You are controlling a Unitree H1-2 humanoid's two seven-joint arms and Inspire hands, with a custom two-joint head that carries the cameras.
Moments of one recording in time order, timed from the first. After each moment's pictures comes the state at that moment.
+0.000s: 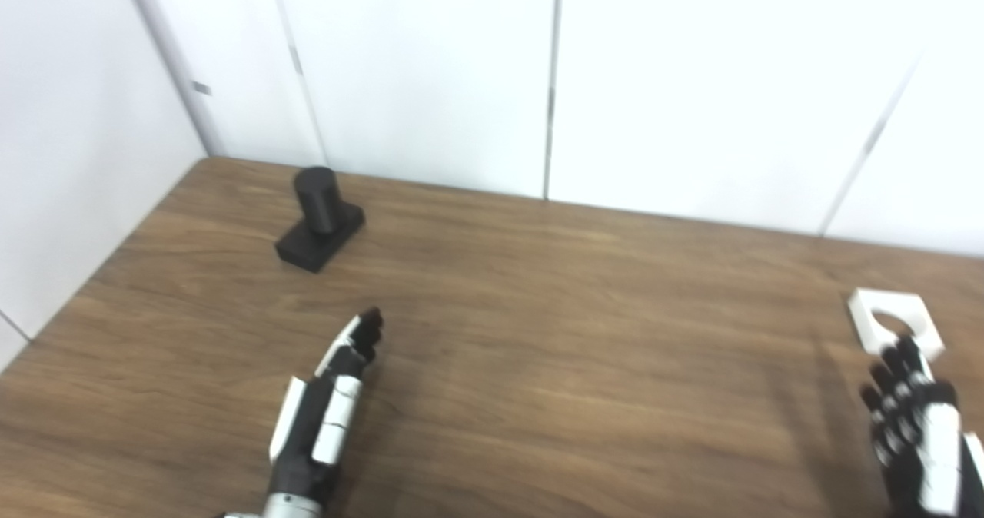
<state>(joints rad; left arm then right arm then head) 0.26 0.13 0.00 -0.22 -0.08 -0.16 0.03 0.19 -0.06 -0.24 -0.33 0.15 0.14 0.13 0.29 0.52</state>
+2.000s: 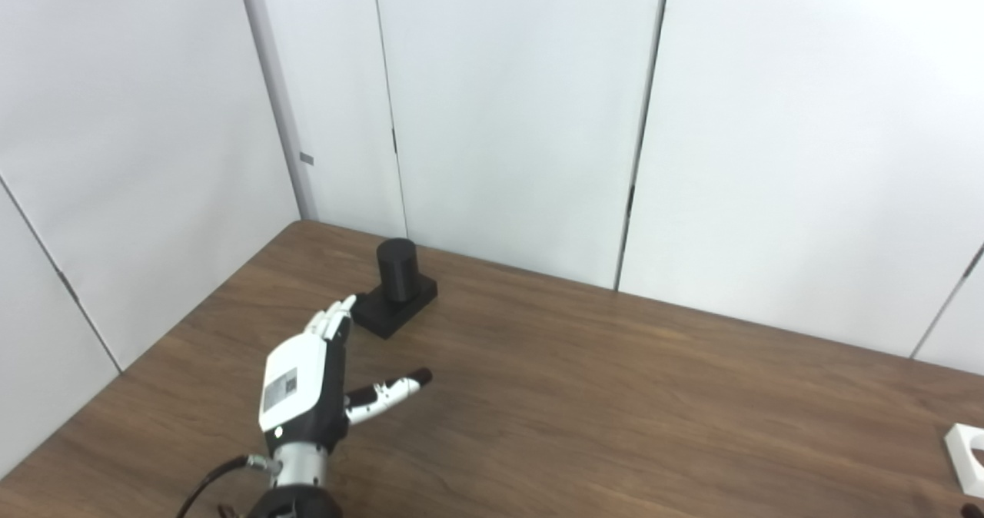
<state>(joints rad) -0.02 0.22 0.11 -0.23 0.82 0.32 0.18 0.20 -0.06 -0.25 -0.21 0.13 0.01 0.15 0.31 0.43</state>
